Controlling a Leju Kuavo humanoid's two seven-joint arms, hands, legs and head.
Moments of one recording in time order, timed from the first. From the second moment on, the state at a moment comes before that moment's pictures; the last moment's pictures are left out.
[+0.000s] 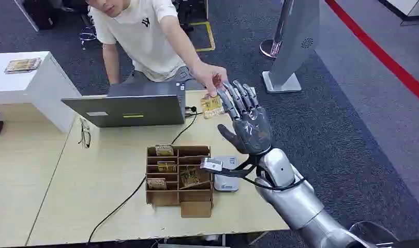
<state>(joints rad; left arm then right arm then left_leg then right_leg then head) -0.05 -0.17 1.44 -0.27 -1.27 0.01 0.25 -0.45 -0.09 0.55 -1.27 1.14 -0.69 -0.12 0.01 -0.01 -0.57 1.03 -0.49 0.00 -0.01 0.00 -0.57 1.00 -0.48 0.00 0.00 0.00</state>
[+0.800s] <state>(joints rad) -0.05 -0.17 1.43 -0.27 -1.27 0.00 0.25 -0.47 -0.07 0.55 -1.19 1.13 -0.69 -0.10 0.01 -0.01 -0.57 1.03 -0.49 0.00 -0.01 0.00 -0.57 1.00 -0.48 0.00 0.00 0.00</state>
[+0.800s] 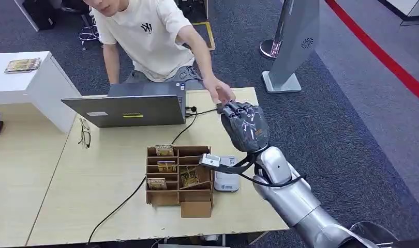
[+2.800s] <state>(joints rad) -0.04 -0.30 1.51 -0.42 -1.16 0.01 0.27 -0.04 -0.02 0.40 -1.31 0.28 -0.08 -0.13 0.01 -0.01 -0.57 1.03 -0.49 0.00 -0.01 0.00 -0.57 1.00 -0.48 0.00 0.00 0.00</state>
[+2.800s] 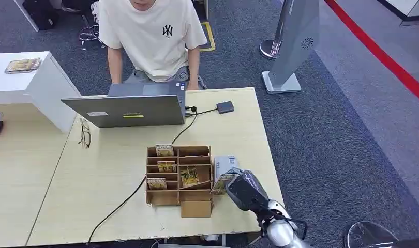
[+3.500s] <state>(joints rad) -0.04 -0.27 1.51 -0.38 -1.15 0.01 0.26 -0.15 -0.06 0.29 -1.23 0.30 -0.10 -0.13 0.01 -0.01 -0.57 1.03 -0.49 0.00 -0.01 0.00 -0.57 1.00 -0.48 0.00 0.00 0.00</state>
